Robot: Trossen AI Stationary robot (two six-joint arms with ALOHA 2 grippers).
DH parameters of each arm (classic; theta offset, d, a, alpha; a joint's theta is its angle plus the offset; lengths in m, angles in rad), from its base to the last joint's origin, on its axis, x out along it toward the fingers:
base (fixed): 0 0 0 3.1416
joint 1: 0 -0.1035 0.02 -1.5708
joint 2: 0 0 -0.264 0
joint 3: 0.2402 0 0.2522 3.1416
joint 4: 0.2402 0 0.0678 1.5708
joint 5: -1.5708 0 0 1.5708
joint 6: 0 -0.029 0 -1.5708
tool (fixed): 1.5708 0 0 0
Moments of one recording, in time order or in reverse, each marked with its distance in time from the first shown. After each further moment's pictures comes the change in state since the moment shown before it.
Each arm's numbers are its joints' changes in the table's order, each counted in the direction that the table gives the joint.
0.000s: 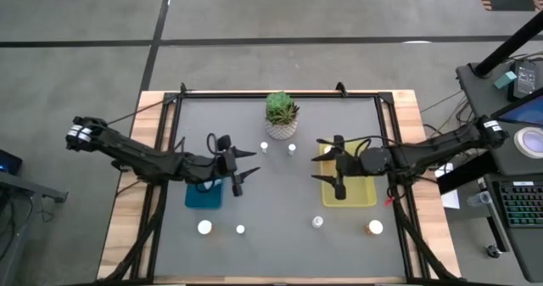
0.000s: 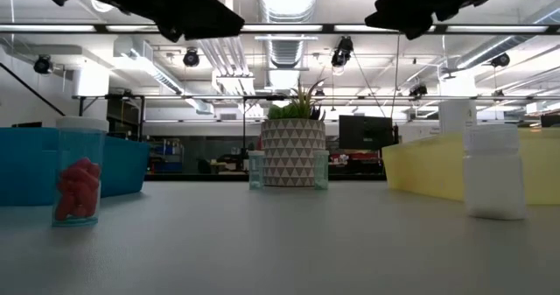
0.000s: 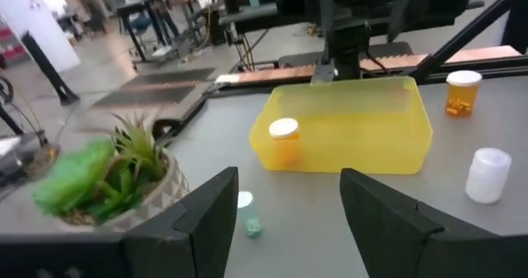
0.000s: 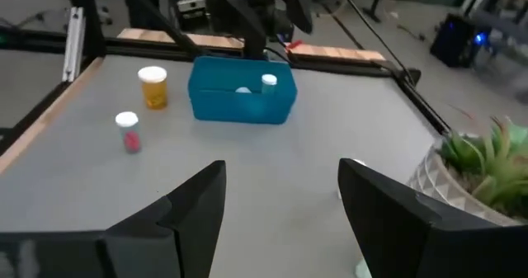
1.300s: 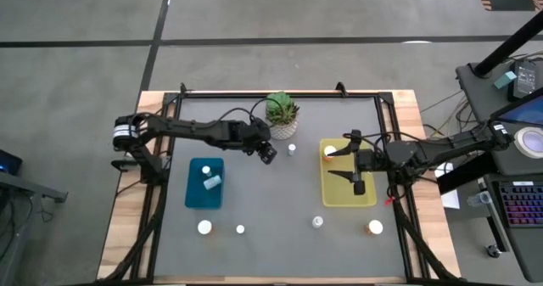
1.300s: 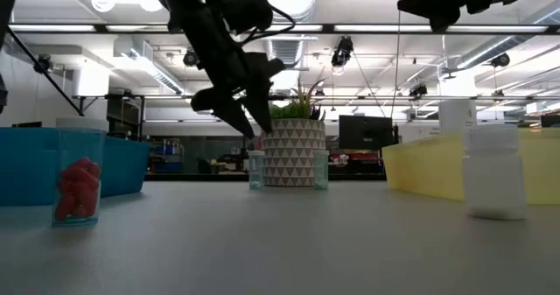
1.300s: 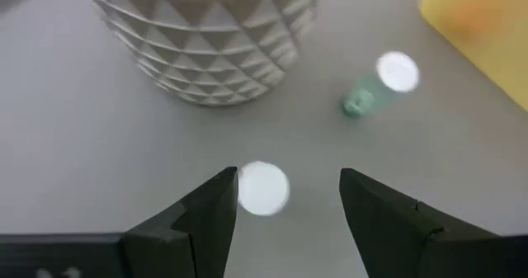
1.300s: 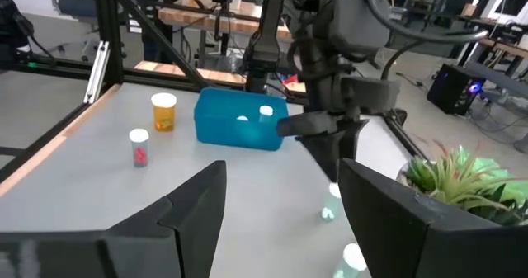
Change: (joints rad) left arm -0.412 -0.468 0.528 0.802 -0.316 0.657; right arm 0.000 0.299 -0.119 0.053 0.028 0.072
